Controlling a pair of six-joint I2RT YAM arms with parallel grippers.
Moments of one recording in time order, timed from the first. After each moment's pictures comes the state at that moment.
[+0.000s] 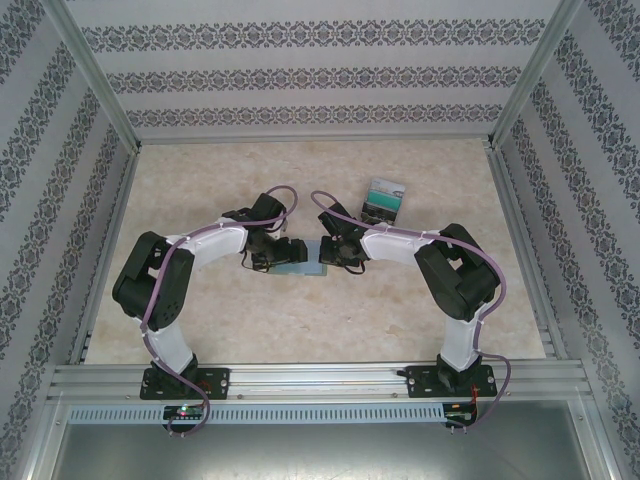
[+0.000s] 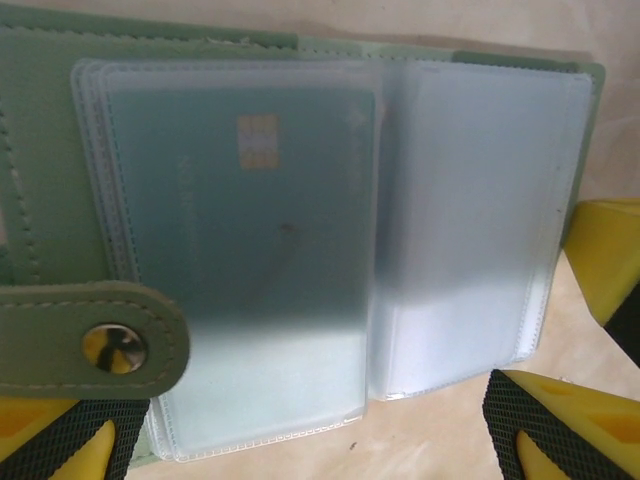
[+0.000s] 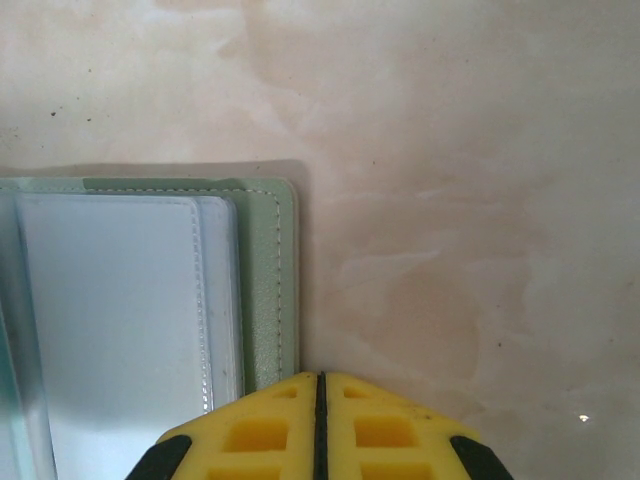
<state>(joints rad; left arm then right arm) -0.46 1.77 1.08 -0.54 0.30 -0.56 0.67 1.89 1.12 -0.37 -0.05 0.79</state>
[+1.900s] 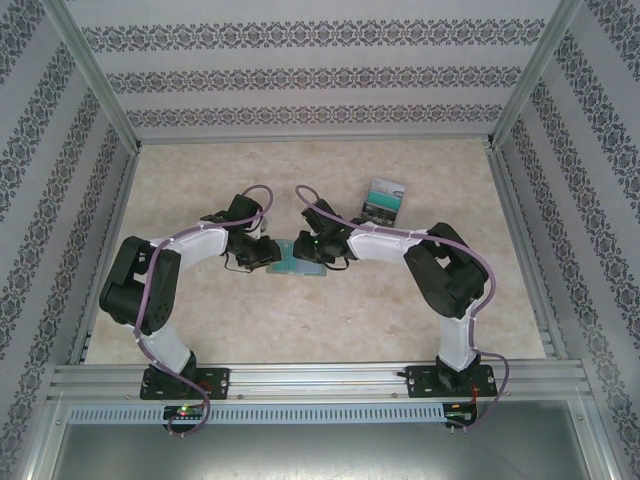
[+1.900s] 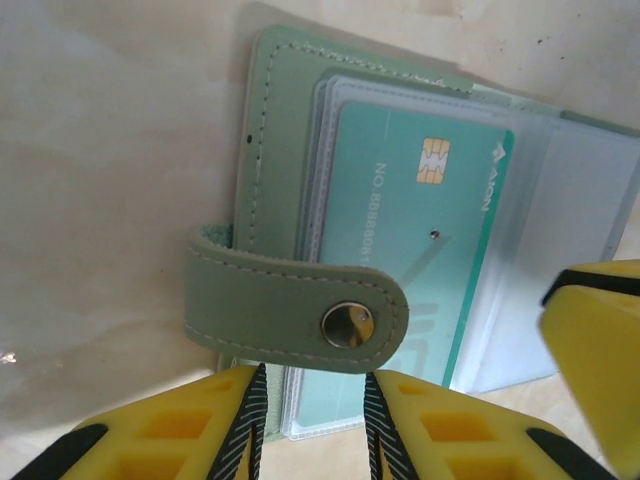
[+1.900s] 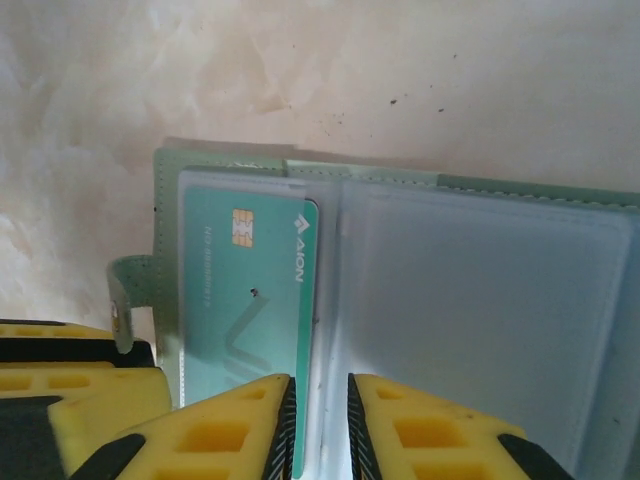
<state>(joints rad) -0.32 1.71 0.97 -0.48 0.37 -0.57 0.73 1.95 1.21 -0.24 -0.21 0.87</state>
